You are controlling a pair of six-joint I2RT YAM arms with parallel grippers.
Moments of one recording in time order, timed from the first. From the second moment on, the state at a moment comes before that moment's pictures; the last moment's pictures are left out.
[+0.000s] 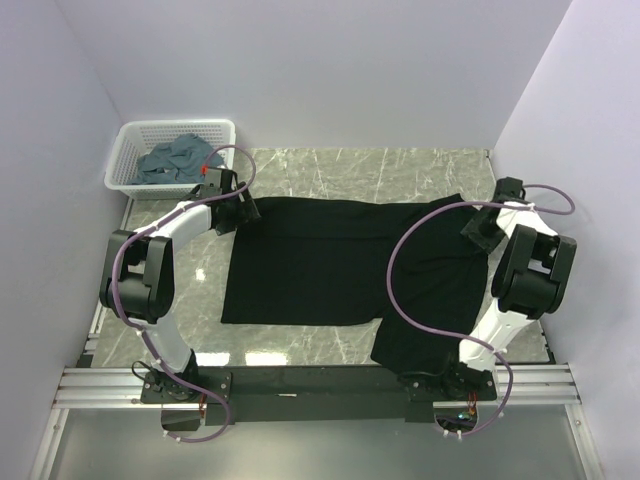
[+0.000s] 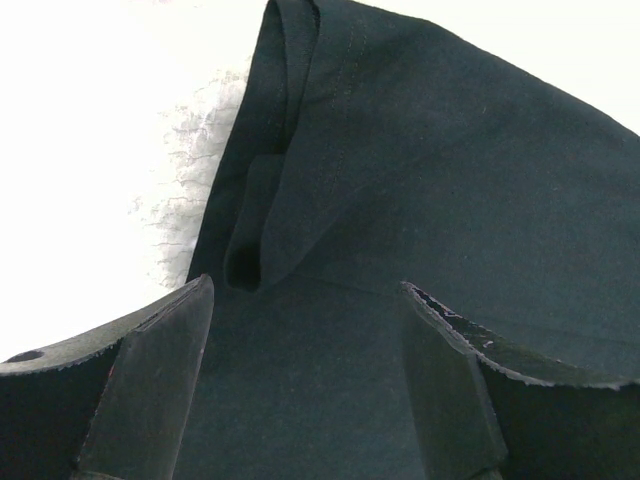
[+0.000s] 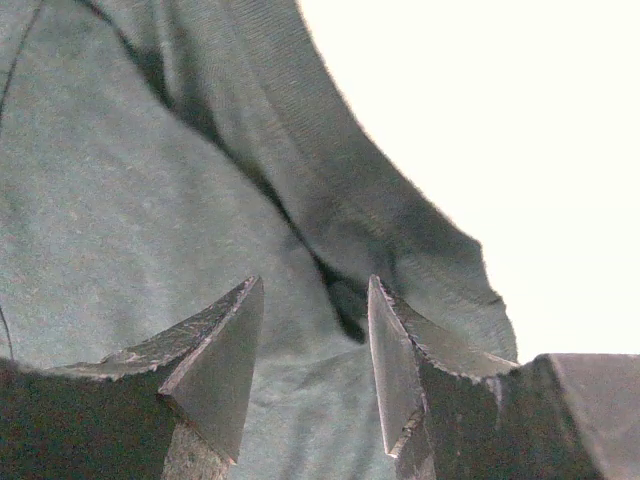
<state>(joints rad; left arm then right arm) -0.19 1.76 1.17 -0.30 0.00 -0.58 -0.33 1.81 1.21 -0.58 0.02 0.42</state>
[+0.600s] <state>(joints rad) -0.19 1.76 1.17 -0.30 0.00 -0.58 -0.38 1.83 1.20 -0.53 -0.19 0.36</state>
